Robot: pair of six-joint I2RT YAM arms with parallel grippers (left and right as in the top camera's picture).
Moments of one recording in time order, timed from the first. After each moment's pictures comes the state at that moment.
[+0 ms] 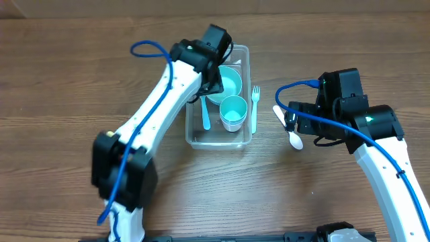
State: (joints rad) left arm -0.49 2.00 1.89 -1.22 -0.27 -0.71; right arm 0.17 1.29 1.22 -1.08 -0.07 0.30
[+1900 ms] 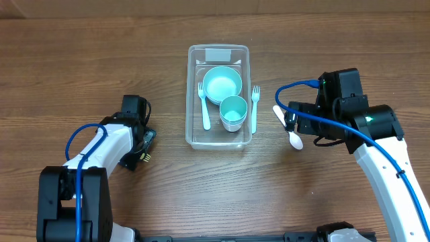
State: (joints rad) left arm -0.06 1.67 0.85 -0.65 -0.19 -1.17; right arm 0.17 1.29 1.22 -1.08 -0.07 0.30
